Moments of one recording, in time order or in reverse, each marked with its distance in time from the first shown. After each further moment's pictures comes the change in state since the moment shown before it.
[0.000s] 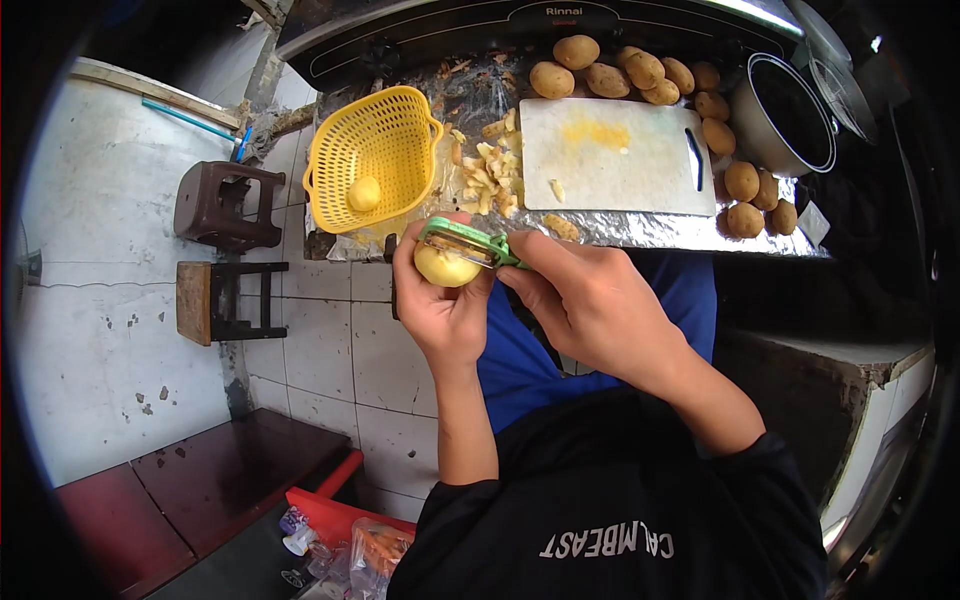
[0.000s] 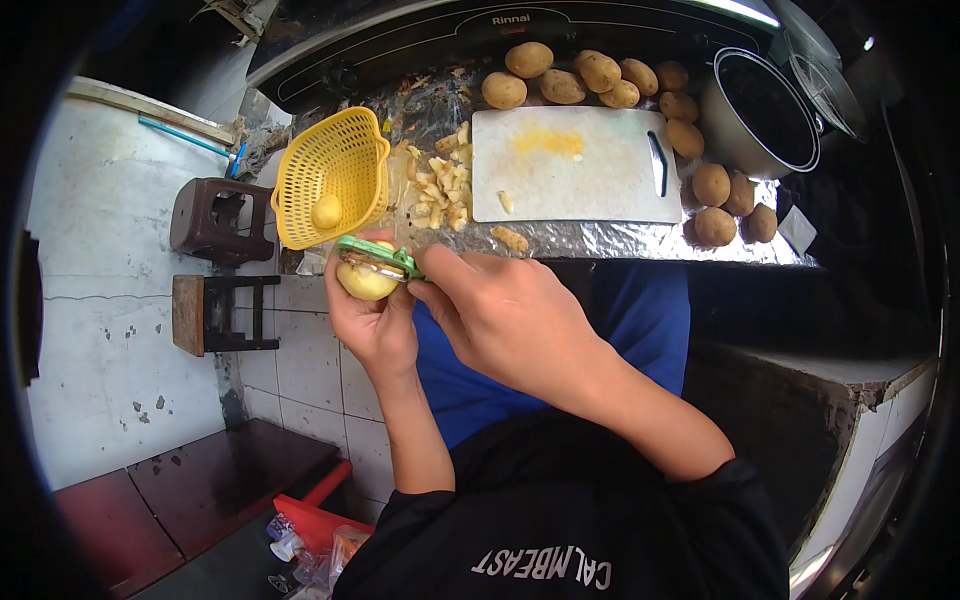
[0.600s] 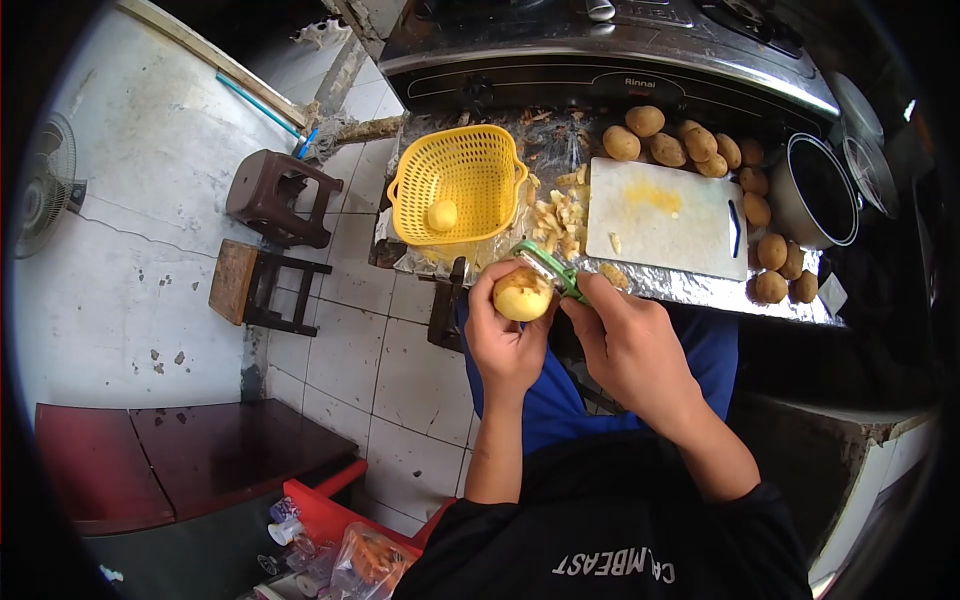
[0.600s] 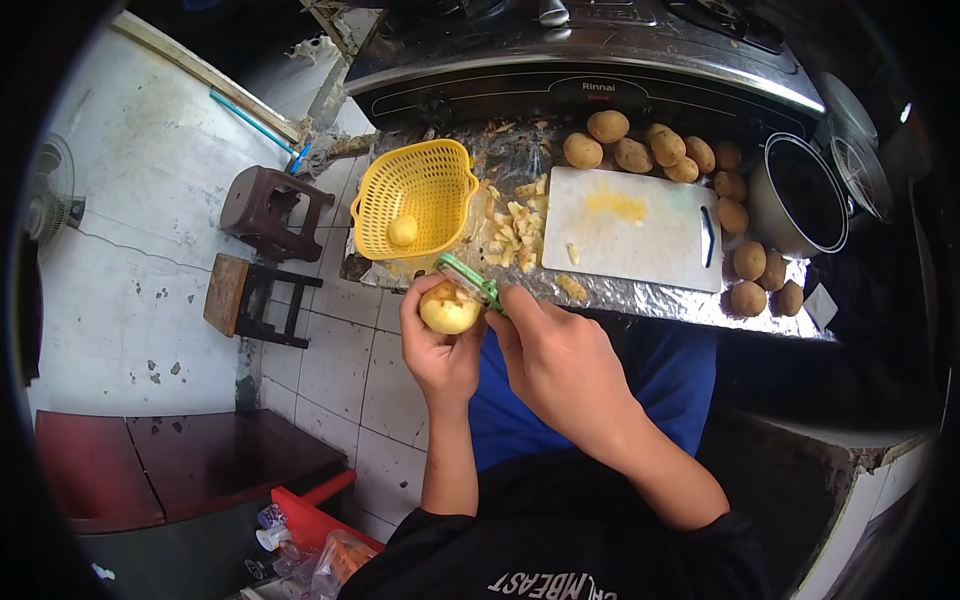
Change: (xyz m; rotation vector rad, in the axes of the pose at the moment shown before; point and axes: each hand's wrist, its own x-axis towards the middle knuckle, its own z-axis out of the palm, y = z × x) left_hand -0.012 0.009 -0.002 0.163 0.065 0.030; right_hand 0.005 -0.026 0.003 -0.031 0.042 0.040
